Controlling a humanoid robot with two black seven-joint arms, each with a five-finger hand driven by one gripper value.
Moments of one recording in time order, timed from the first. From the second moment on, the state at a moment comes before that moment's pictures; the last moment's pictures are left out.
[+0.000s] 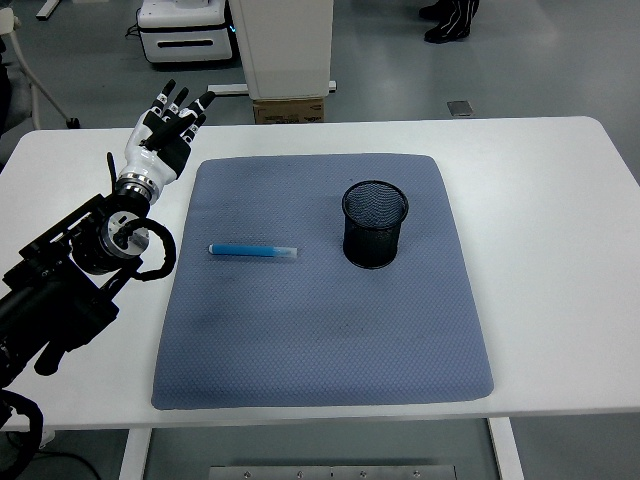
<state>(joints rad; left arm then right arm) -0.88 0.16 -0.78 -0.63 -0.04 -0.01 -0.29 0.04 0.00 0.15 0.17 -0.17 0.06 0.03</state>
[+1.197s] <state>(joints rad) -1.05 0.29 -0.44 -0.68 0.19 -0.01 -0.29 0.04 0.00 0.15 0.17 -0.17 0.06 0.03</state>
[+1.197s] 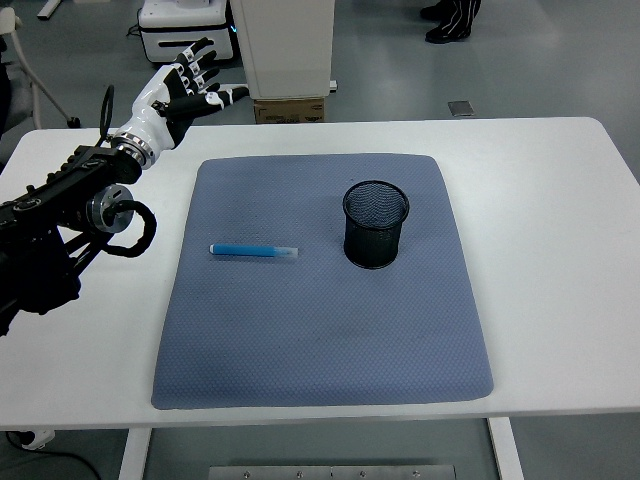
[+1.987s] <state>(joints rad) -1.13 0.45 -0.35 -0.89 0.84 -0.04 0.06 0.04 0.00 0.15 0.17 -0.17 0.06 0.03</state>
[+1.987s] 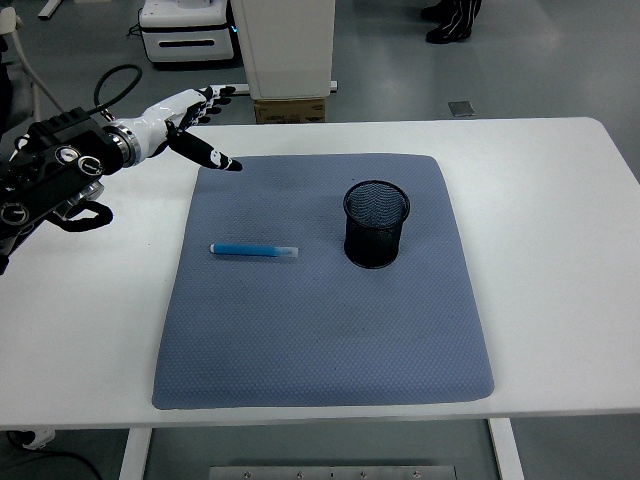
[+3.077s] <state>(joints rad) -1.24 0.55 -0.07 -1.22 0.98 0.00 0.14 0.04 0.00 0.15 0.17 -0.17 0.06 0.03</state>
